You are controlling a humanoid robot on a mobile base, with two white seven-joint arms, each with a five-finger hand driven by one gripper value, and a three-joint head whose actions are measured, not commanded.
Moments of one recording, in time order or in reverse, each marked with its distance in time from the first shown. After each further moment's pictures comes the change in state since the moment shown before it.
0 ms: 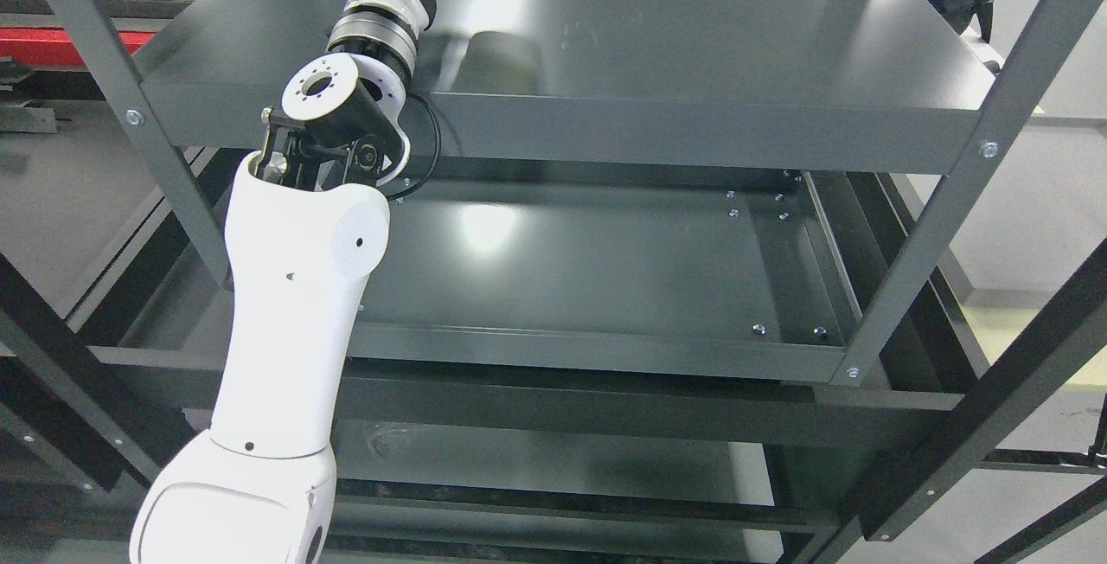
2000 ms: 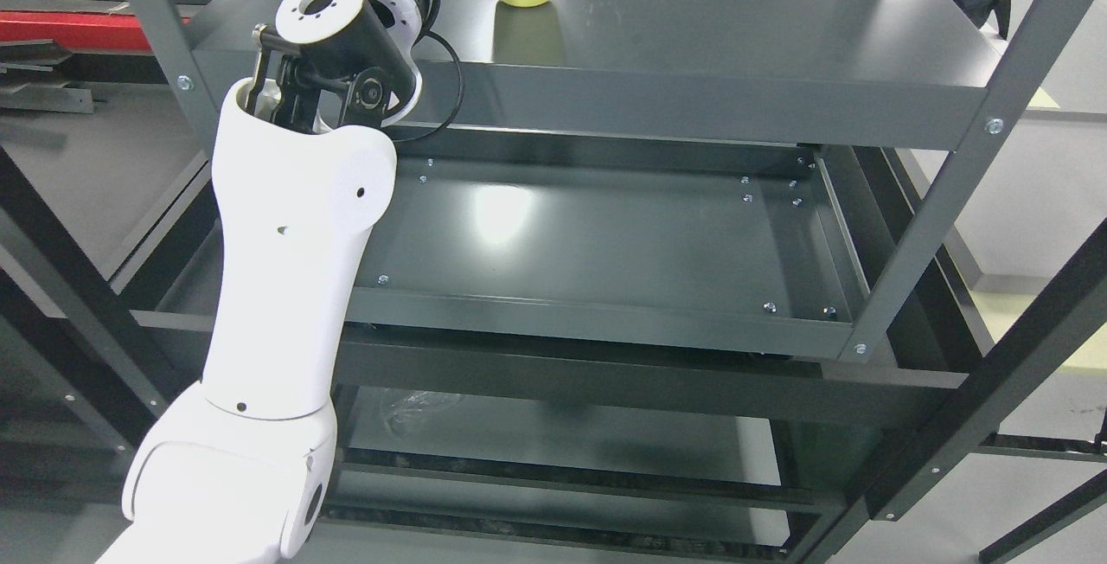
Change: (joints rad) left arm -0.125 0.000 -0.050 -0.080 0.022 0.044 -0.005; right arm 0.000 0.000 0.000 0.000 0.000 -0.001 0.000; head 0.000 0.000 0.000
